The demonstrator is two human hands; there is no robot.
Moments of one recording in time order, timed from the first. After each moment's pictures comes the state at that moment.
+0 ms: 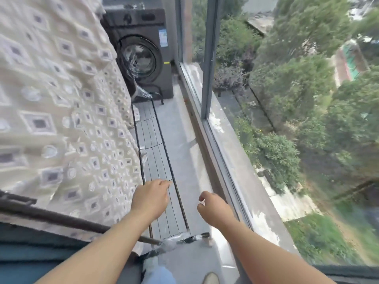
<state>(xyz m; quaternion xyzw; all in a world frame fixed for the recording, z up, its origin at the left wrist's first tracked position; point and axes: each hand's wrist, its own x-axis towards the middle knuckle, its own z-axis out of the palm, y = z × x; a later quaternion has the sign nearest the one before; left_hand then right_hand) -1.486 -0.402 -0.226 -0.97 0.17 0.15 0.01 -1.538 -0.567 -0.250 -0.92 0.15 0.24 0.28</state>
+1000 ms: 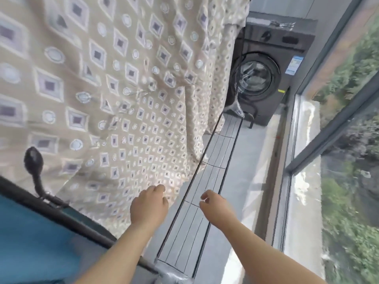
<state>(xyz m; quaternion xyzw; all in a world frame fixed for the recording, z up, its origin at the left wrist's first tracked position) -1.407 -0.332 -0.218 -0.95 -0.27 0.08 -0.12 -1.323 -0.482 -0.239 -0.90 -0.11 0.32 0.28</state>
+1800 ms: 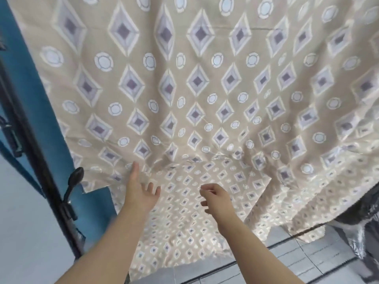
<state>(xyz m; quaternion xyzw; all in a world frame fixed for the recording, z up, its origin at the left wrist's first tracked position) -1.327 -0.224 -0.139 -0.06 -0.45 -0.54 -0.71 -1.168 -0.299 -0.147 -0.68 -0.32 0.48 0.46</state>
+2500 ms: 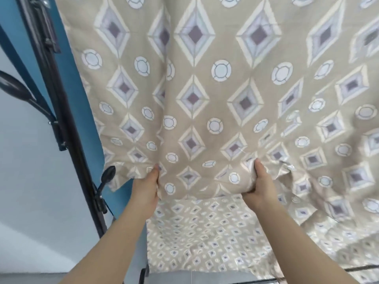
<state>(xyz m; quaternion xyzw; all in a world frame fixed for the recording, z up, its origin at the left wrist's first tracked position) -1.363 -0.224 -0.130 -0.20 -0.56 -0.57 -0.57 -1.137 -0.227 -0.121 -0.45 -0.05 0.63 0.63</state>
